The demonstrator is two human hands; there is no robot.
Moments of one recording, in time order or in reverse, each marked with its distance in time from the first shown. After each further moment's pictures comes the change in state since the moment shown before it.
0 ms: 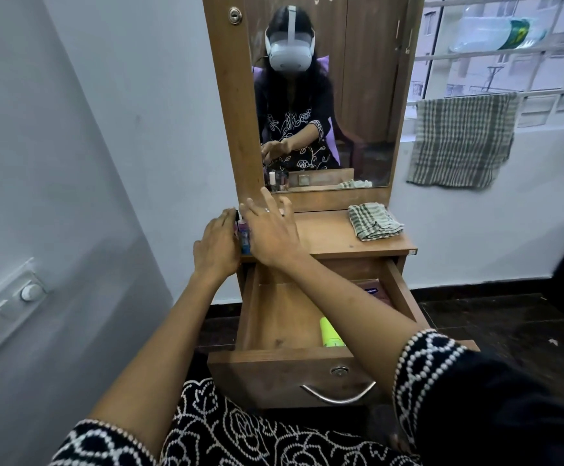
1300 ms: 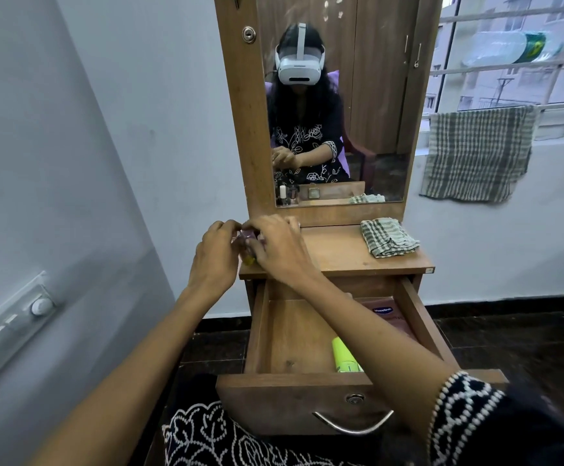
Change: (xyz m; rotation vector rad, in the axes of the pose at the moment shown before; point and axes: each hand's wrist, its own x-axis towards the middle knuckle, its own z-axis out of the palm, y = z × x) left_hand 0.000 -0.005 -0.027 -0.153 0.194 0.103; right_hand 0.006 -0.002 -0.002 0.462 0.239 -0.024
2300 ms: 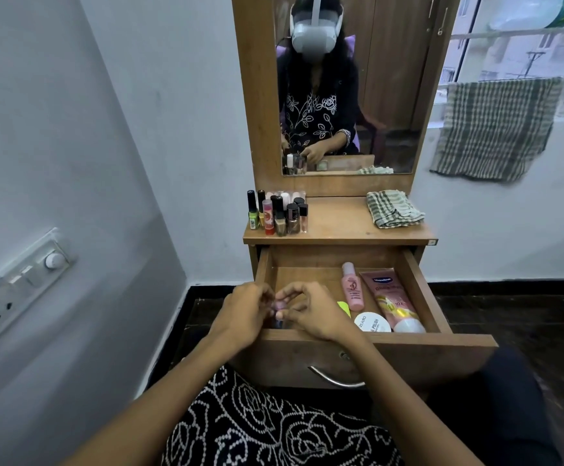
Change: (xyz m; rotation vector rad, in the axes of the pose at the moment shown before) left_hand -0.124 0.018 0.017 0.002 -0.495 -0.117; right_hand -0.140 0.015 -0.003 0.555 -0.489 0.545
